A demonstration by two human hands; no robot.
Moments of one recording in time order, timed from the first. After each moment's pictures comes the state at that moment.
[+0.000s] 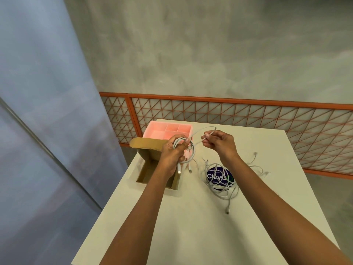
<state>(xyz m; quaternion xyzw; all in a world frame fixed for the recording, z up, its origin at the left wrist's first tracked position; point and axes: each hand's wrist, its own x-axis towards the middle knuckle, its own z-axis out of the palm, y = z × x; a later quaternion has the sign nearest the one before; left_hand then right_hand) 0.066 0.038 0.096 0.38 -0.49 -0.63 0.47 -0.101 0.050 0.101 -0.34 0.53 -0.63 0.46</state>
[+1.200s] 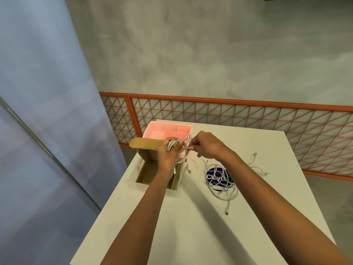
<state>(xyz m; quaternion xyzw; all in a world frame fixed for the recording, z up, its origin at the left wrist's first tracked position) 0.063 0.034 0.090 0.49 -0.48 -0.51 0.52 -0.062 0.061 0.156 -0.68 0.68 -0.16 0.23</state>
